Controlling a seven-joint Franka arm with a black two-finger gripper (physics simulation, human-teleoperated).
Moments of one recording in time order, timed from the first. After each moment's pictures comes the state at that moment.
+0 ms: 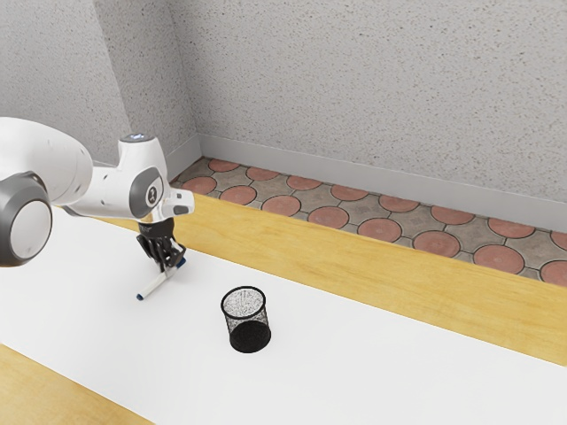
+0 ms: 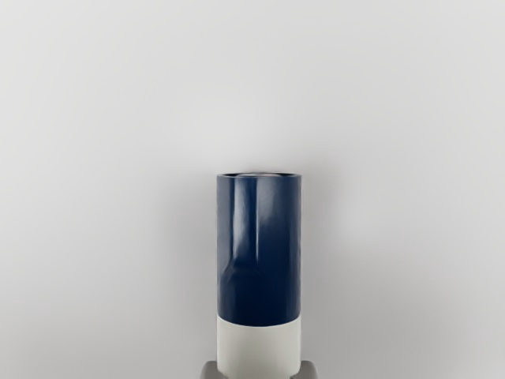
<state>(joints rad) -0.04 0.54 0.30 -1.82 -0.16 2.27 0.41</state>
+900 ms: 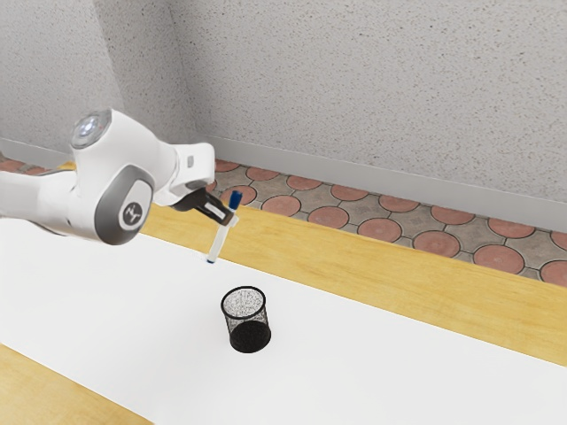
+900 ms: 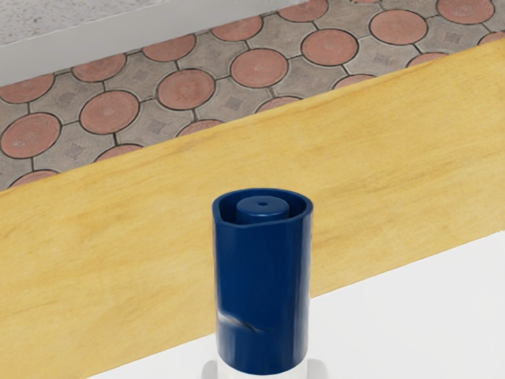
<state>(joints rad) -0.05 -0.16 -0.09 -2.41 -0.19 2.87 0.38</state>
